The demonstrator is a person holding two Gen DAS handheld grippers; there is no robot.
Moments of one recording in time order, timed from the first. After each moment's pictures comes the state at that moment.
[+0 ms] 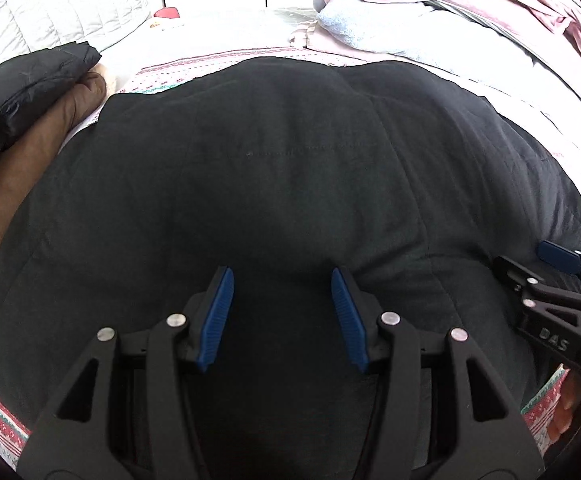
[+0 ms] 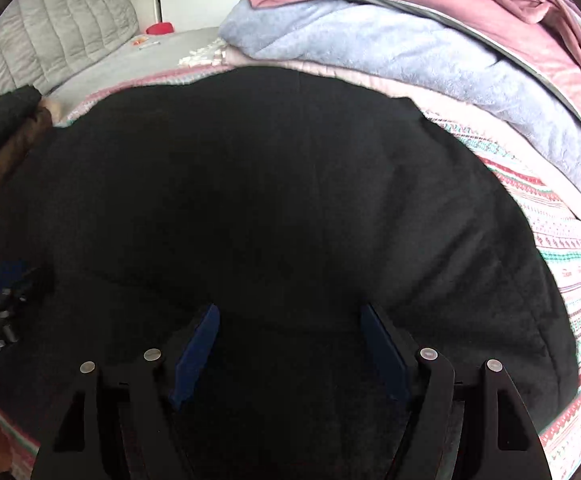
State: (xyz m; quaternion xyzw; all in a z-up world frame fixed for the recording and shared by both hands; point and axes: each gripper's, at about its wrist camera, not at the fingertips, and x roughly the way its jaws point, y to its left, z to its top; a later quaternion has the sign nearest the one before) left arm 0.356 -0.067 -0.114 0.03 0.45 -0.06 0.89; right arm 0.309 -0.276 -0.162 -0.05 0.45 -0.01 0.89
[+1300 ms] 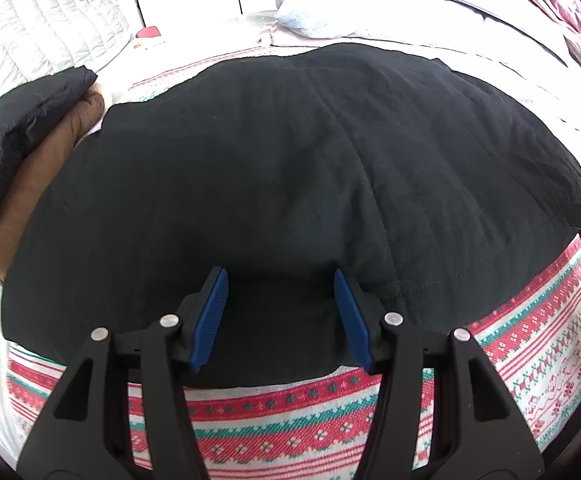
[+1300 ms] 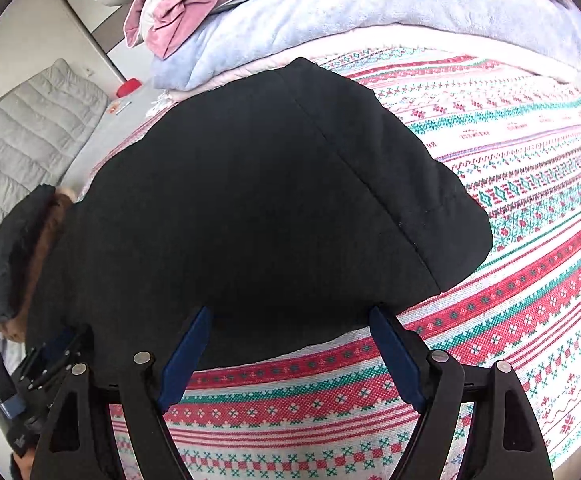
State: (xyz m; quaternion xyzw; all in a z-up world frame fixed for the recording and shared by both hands) left arm 0.279 -0.105 -0.100 0.09 0.44 -0.07 0.89; right arm 0.203 -0.410 -0.140 0.19 0.47 0.02 0.86
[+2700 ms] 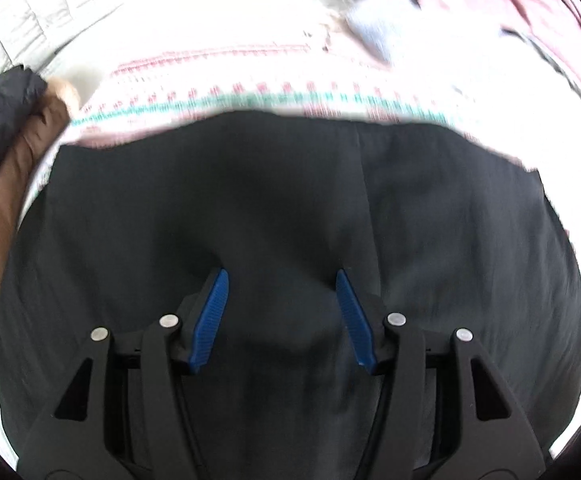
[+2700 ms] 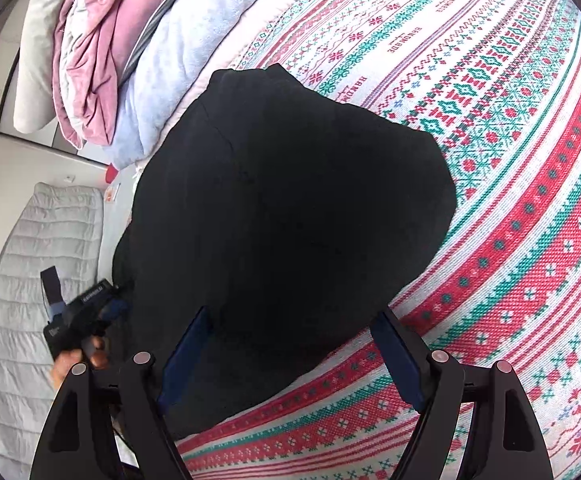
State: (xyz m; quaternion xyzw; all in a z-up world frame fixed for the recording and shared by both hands) left arm 0.514 -0.097 -0.084 -0.02 0.52 -0.01 0.85; right arm 0.230 -0.455 -0.171 0.42 0.45 0.00 0.78
